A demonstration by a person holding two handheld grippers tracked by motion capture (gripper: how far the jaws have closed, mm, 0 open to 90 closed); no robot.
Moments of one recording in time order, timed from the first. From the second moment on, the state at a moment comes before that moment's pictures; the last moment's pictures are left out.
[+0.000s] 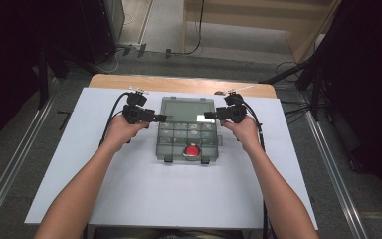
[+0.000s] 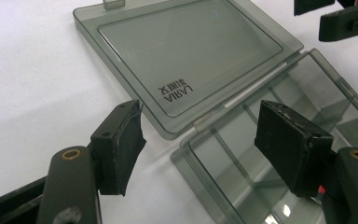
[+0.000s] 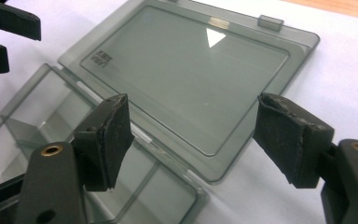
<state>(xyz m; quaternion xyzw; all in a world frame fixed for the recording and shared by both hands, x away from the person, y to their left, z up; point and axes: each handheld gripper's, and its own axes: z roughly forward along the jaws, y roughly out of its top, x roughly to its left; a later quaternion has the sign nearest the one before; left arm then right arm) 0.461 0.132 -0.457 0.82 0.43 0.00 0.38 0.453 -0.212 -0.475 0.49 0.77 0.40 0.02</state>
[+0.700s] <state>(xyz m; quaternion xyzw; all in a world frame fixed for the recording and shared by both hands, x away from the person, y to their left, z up) 0.484 0.112 -0.482 0.81 0.46 0.01 0.37 0.464 -0.215 -0.494 0.53 0.75 0.39 0.03</state>
